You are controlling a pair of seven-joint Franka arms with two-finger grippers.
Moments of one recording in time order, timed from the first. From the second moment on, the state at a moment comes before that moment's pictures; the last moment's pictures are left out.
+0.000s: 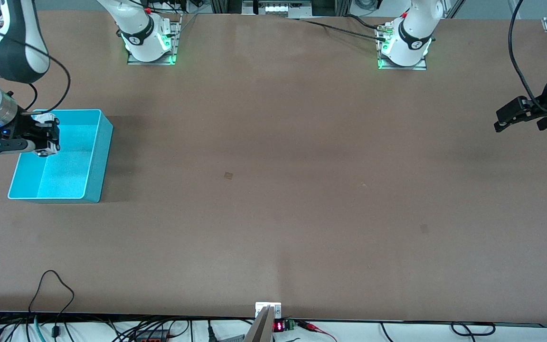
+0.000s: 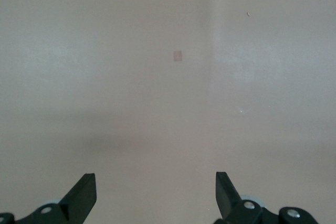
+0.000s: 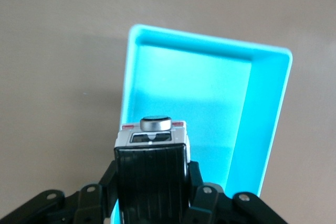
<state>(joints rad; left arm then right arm) 0.23 0.01 -0.21 -1.59 0.01 1.63 -0.05 -0.23 0.02 0.03 -2.10 -0.14 2.10 -0.23</state>
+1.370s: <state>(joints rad) 0.23 0.01 -0.21 -1.59 0.01 1.63 -0.05 -0.25 0.38 -0.05 -2.09 -0.09 2.39 -0.19</state>
